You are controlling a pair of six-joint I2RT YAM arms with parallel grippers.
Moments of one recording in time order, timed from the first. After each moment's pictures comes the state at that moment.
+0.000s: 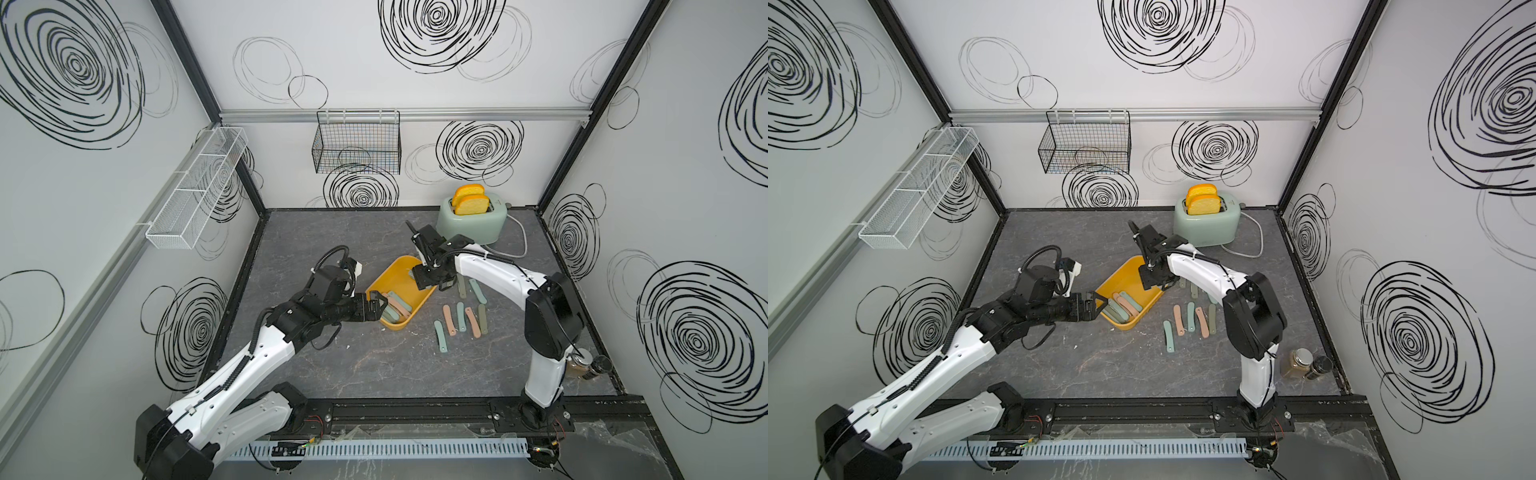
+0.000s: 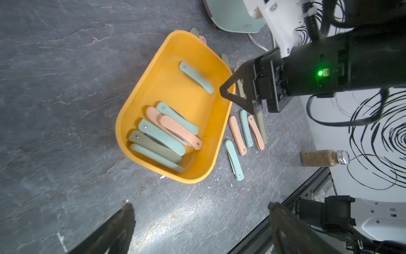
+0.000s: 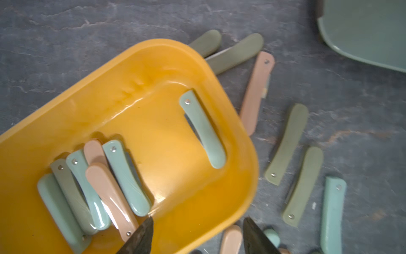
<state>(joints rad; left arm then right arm) -0.54 0.96 0.82 -0.60 0.21 -0.59 0.71 1.91 1.56 -0.89 0.11 0.33</state>
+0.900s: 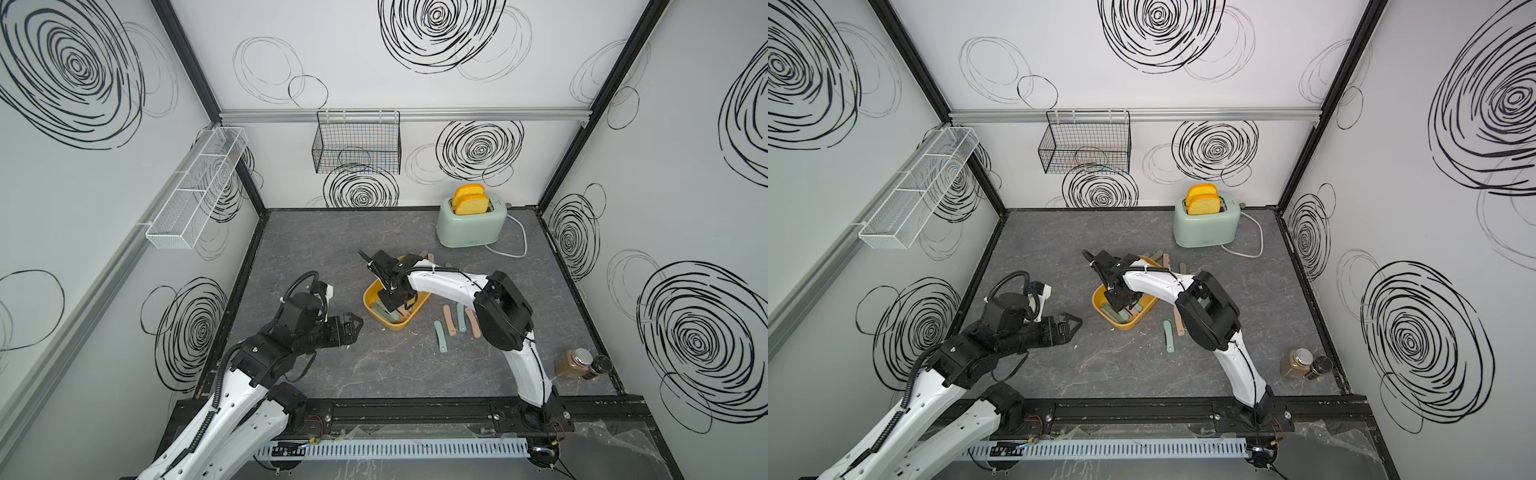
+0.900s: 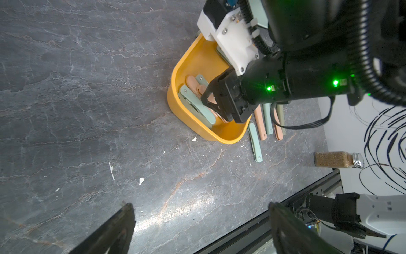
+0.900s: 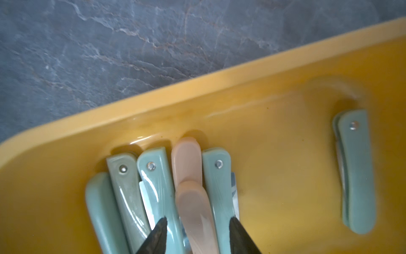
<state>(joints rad) -0.47 0.66 0.70 -0.82 0.18 -0.64 0.91 2.18 1.72 -0.89 0.11 0.27</state>
